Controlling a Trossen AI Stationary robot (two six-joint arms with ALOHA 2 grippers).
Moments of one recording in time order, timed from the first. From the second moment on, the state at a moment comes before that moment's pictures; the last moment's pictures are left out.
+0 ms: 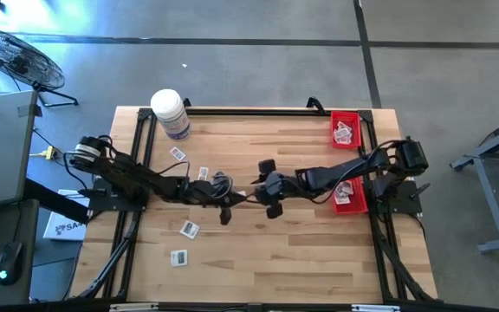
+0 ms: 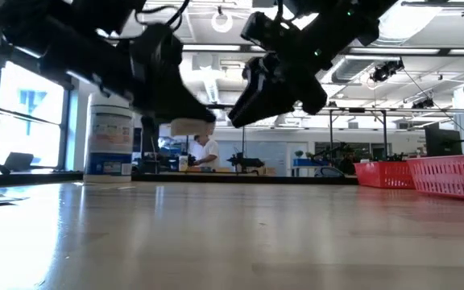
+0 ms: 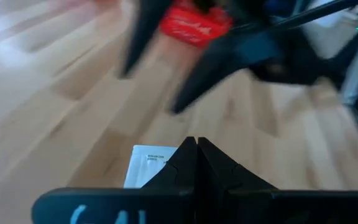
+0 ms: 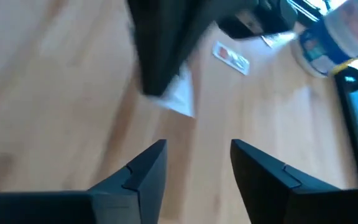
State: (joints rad) left arm -0.20 1.57 0.57 0.63 -0.27 -0.45; right arm 0.11 1.71 1.02 0.01 0.26 -0.36
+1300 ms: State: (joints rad) left arm -0.20 1.49 0.62 0.78 -0.18 -0.37; right arm 0.22 1.69 1.02 -0.09 0.39 -0.31
